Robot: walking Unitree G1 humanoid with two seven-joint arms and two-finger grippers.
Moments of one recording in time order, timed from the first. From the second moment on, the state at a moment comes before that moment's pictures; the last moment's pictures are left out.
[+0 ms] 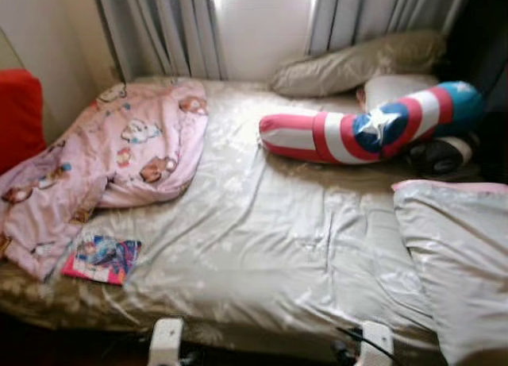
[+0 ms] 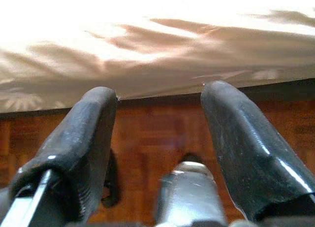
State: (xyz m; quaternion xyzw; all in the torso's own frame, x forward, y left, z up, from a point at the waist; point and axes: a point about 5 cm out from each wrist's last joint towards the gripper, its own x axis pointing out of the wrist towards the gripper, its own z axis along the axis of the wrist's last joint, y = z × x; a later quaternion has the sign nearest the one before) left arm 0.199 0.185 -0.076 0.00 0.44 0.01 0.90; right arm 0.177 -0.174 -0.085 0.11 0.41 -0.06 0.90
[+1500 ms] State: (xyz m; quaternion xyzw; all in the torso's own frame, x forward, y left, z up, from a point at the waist) left arm 0.184 0.170 -0.085 -0.03 0.45 0.01 0.89; right arm 0.180 -0.191 -0.082 0.08 0.41 -0.04 0.91
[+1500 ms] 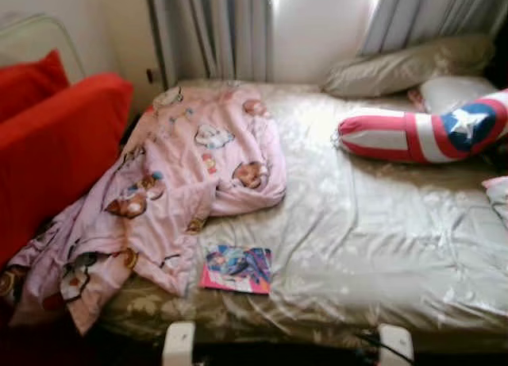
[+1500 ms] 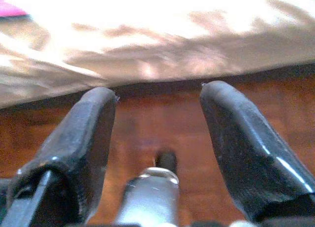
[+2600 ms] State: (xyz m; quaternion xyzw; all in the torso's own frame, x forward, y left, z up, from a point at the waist) left arm 0.190 0.175 -0.082 0.00 0.45 0.00 0.89; right arm 0.173 -0.182 -0.087 0.09 0.43 -0.05 0.90
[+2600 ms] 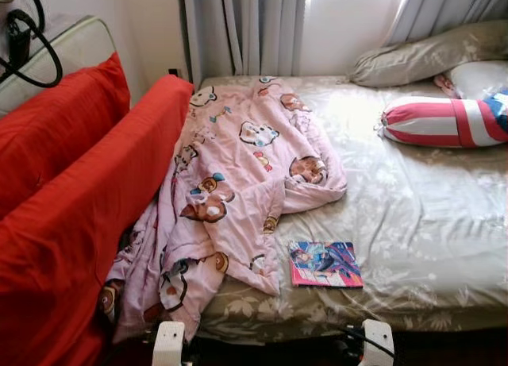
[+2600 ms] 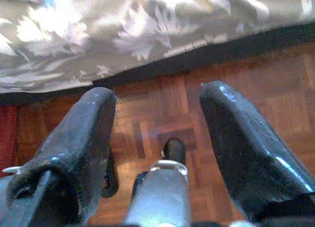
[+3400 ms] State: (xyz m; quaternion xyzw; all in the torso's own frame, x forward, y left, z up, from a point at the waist) left arm 0.201 0.158 -0.077 -0.01 0.43 -0.02 0.90; right arm 0.193 -0.196 -0.076 0.08 0.41 -0.06 0.91
